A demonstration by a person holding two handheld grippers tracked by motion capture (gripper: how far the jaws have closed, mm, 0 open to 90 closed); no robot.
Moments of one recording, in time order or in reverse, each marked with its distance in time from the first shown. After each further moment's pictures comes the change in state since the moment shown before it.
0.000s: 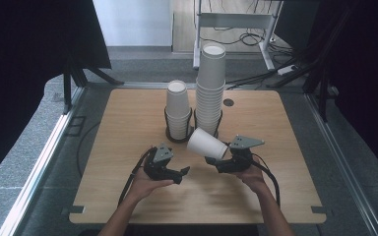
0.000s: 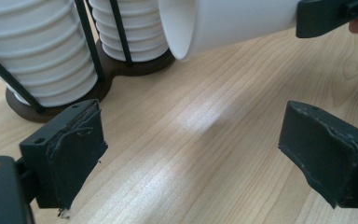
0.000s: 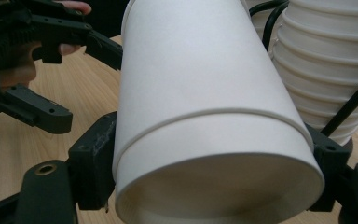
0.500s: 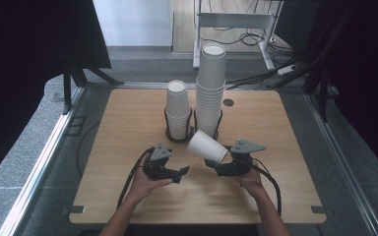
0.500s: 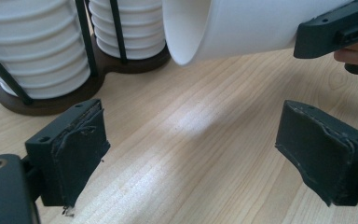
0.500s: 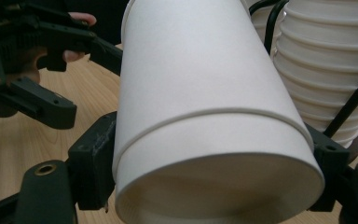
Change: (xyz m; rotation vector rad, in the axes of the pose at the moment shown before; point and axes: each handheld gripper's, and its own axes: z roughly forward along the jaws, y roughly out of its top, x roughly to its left) left arm 0.002 -0.005 0.001 -0.002 -0.006 -0.030; right arm 0.005 -0.014 0.000 -0.056 -0.002 0.032
